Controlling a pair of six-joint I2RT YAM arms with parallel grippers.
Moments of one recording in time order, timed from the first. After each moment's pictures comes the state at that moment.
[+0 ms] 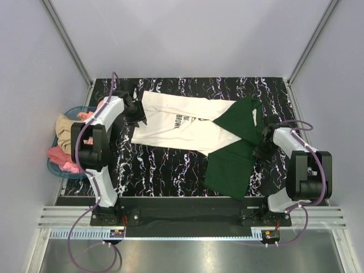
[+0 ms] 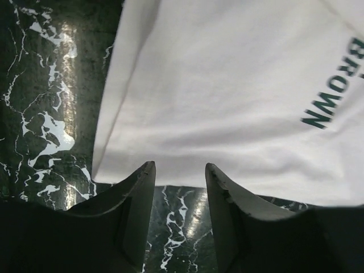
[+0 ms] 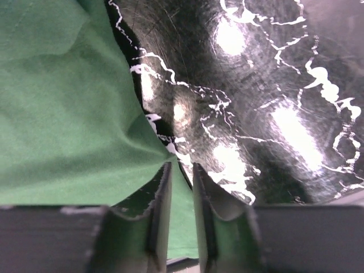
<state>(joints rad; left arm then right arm) -0.12 1.93 1.53 -0.82 0.11 -0.43 -0.04 1.52 0.89 -0.80 0.10 0.66</state>
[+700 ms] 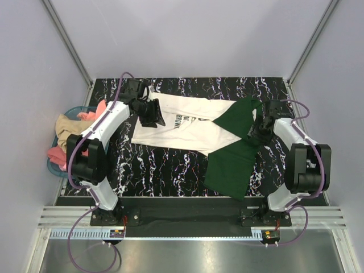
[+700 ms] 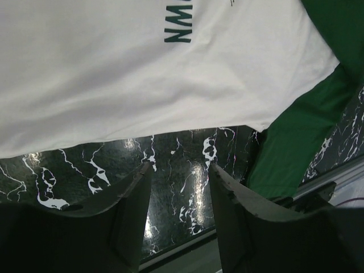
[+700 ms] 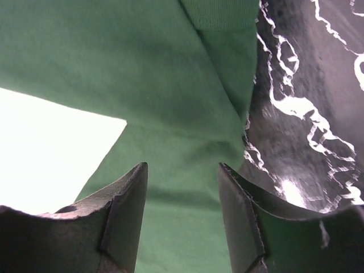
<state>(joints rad) -0.27 1.74 1.49 -0.80 0.36 -0.42 -0.04 1.59 1.07 -0.62 -0.01 0.46</state>
